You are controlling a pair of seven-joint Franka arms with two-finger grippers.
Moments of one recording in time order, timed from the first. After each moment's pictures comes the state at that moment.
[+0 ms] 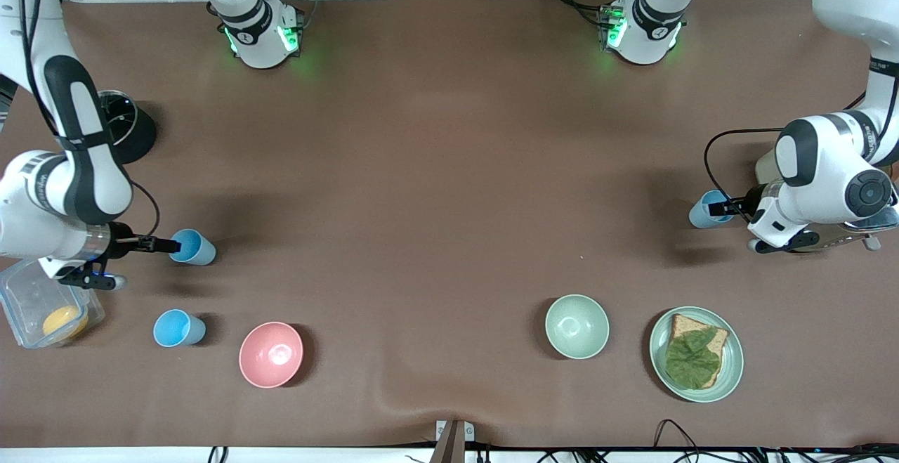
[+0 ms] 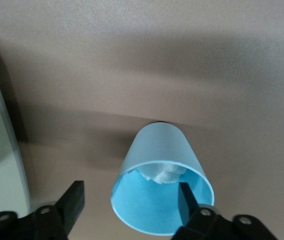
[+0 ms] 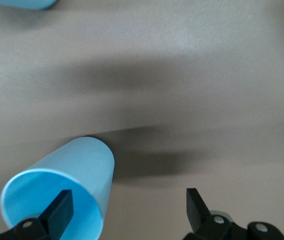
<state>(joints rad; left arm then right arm) 0.13 0.40 0.03 -2.01 0.04 2.12 -0.04 -0.25 0.58 0.02 -1.76 0.06 2.14 -0.14</state>
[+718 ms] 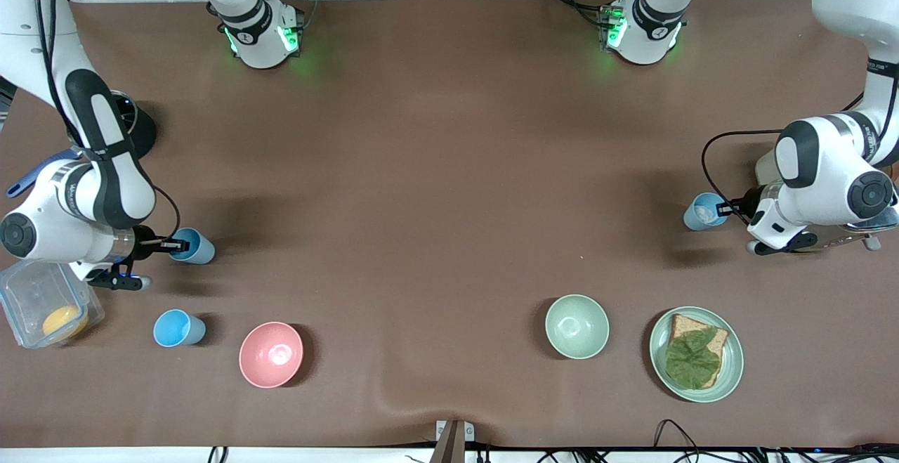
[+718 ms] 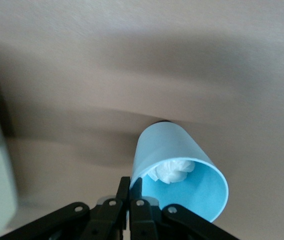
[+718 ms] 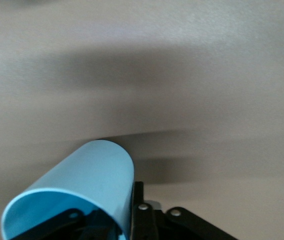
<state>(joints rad) 0.13 0.38 0.02 -1.99 -0.02 2.07 -0.04 -0.24 0.60 0.04 -1.77 0.06 2.15 -0.14</state>
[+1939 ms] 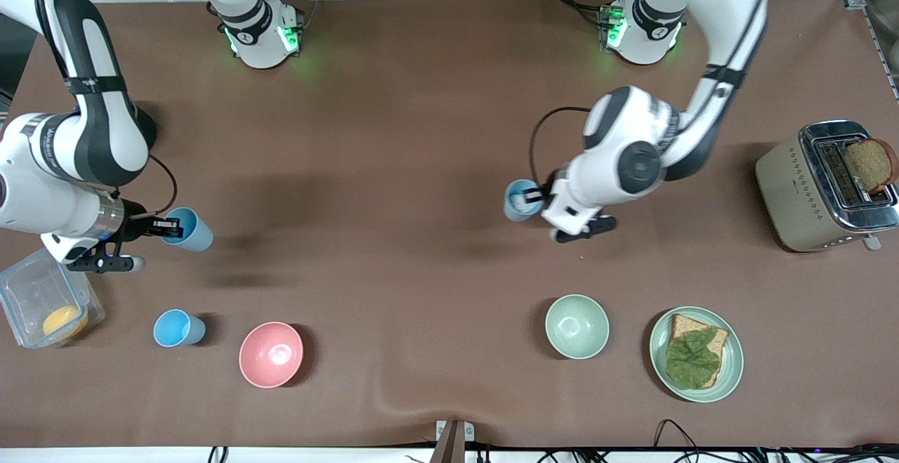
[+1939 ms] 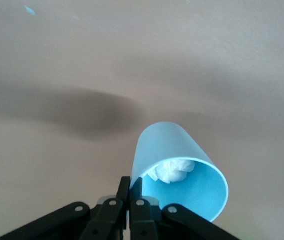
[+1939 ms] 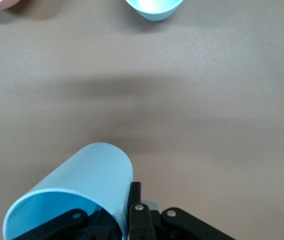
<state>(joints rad) -0.23 0.46 -0.34 -1.77 -0.20 2.11 -0.72 -0.16 0.35 0.05 -1.85 0.06 2.04 -0.10</state>
